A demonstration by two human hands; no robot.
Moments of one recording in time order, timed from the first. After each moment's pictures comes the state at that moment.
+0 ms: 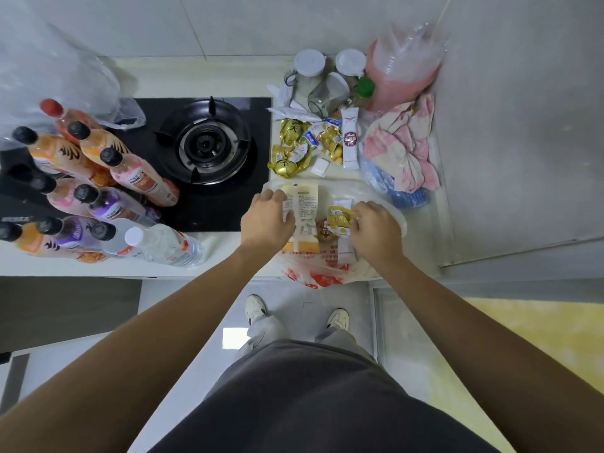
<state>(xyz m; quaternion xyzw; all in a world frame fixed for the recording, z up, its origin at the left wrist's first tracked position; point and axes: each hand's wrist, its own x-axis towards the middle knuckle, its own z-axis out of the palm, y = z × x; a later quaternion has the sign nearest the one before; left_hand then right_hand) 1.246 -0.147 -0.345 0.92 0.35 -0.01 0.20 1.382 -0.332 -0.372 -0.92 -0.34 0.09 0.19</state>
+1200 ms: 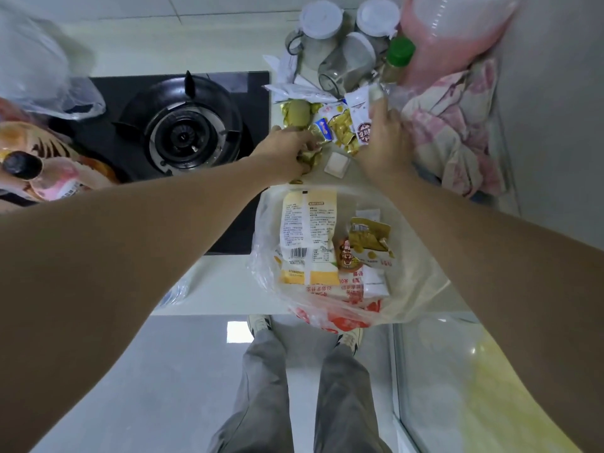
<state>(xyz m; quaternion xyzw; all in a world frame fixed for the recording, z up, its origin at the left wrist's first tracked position) 1.389 -0.022 -0.409 0.95 0.20 -0.14 0.21 1.514 -0.179 -0.431 -0.95 -0.27 0.03 0.17</state>
